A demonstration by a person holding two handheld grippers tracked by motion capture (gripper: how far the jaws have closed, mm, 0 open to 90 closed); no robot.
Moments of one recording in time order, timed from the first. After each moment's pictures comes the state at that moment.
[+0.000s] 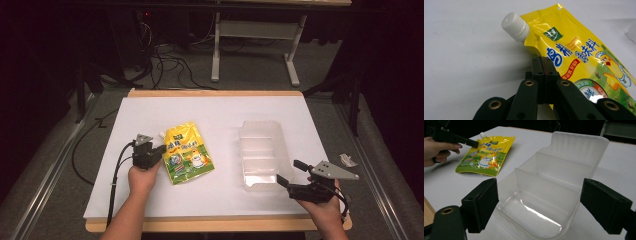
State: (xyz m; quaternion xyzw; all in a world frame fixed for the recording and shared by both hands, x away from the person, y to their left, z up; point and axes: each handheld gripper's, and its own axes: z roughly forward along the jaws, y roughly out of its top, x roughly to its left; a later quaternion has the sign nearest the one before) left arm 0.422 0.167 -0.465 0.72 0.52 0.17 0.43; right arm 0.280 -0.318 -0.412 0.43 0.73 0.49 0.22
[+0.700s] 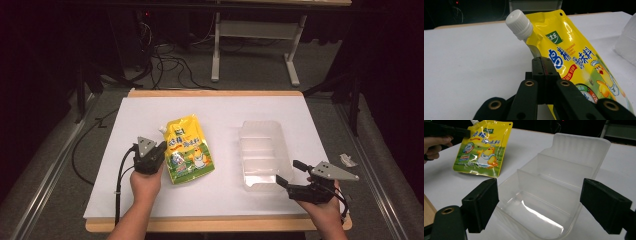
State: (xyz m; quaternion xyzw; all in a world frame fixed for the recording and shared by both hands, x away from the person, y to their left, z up) left arm 0.381 0.146 -0.433 0.69 0.48 0.28 0.46; right arm 0.278 -0.316 -0.410 0.42 0.73 0.49 0.22
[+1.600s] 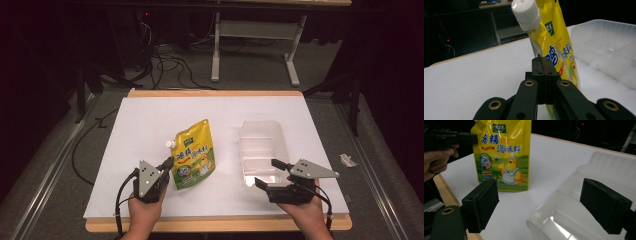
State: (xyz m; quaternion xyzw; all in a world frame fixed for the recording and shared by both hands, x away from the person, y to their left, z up) left arm 0.298 0.131 -0.410 0.71 0.37 0.33 0.51; right arm 0.276 -0.252 -0.381 0.37 0.75 0.51 0.19
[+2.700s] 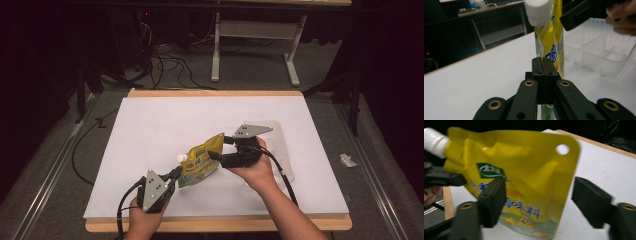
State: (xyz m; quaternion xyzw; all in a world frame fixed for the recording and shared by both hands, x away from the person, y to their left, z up) left arm 0.283 0.124 -0.408 0.73 0.31 0.30 0.53; right arm 0.376 -0.153 -0.371 0.31 0.80 0.50 0.11
